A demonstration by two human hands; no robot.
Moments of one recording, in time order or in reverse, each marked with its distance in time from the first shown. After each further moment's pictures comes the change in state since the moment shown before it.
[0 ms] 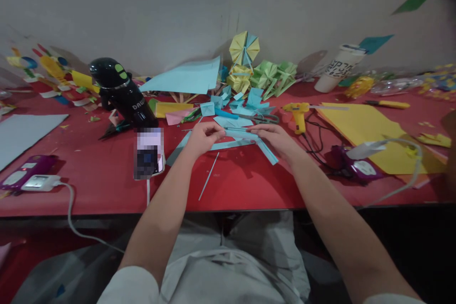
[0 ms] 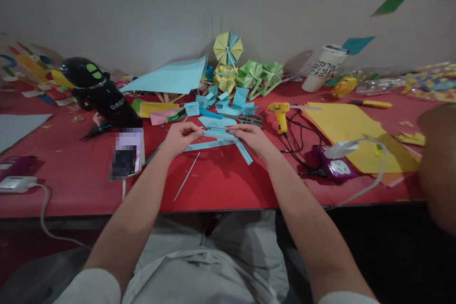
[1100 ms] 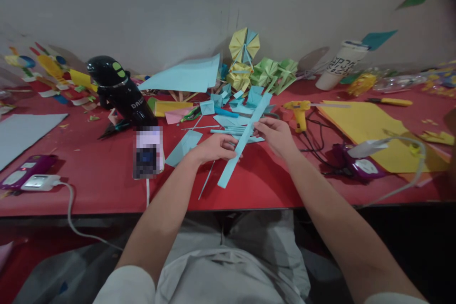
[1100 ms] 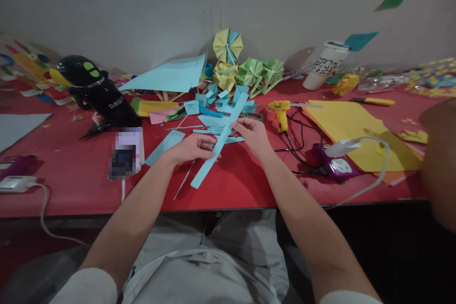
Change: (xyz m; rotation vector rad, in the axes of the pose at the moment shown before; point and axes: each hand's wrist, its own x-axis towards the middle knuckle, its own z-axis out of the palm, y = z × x) left_hand -0.013 0.007 0.025 -0.376 -0.391 -0.477; right_hand 0.005 0.007 0.007 0.060 0.146 -0.175
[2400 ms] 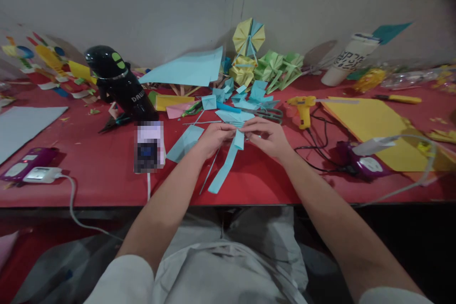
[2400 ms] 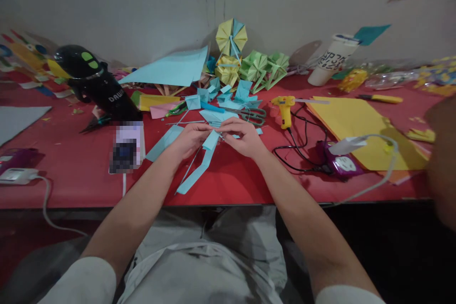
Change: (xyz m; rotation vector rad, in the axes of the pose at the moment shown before) left_hand 0.009 0.006 0.009 -0.228 0.190 0.108; right_hand -0.018 -0.011 0.012 -0.450 -0.307 -0.537
